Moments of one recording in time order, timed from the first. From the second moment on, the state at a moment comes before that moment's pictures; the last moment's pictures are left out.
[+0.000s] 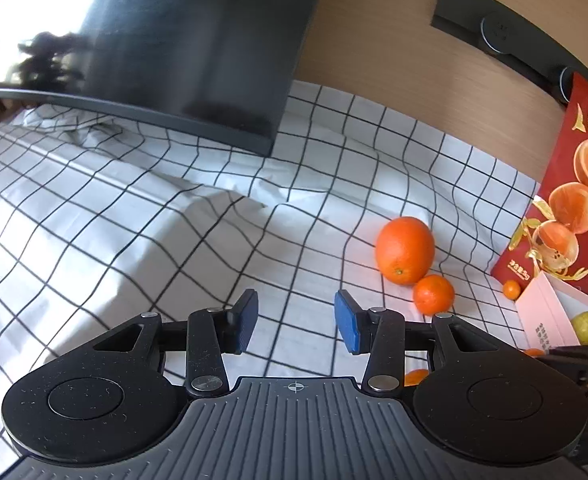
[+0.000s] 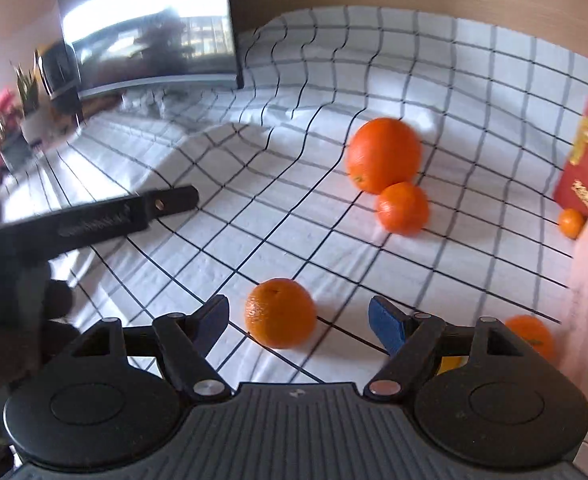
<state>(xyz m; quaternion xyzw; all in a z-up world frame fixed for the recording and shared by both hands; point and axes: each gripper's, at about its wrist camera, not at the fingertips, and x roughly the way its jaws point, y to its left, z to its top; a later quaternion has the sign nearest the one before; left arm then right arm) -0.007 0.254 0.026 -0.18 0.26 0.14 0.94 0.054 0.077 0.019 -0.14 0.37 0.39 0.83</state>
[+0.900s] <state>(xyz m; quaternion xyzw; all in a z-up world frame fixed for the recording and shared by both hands) 0.018 0.177 0.012 -0.11 0.29 -0.06 0.95 0.000 -0.086 0.008 -0.15 0.34 0.36 0.85</state>
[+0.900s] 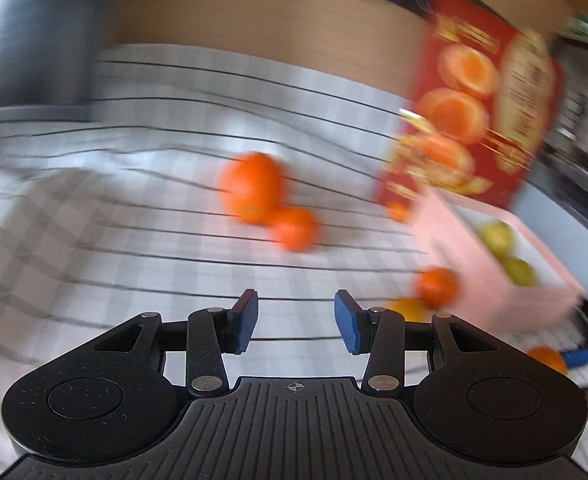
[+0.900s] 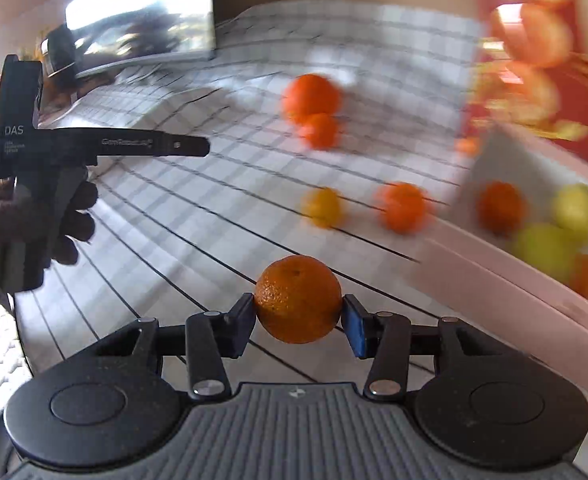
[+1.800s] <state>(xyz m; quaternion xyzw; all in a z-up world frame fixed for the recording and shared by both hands) 0.061 0.075 -0.011 0.00 0.36 -0.04 0.93 -0.002 -0.181 -0.015 -0.13 0.33 0.28 0.89</state>
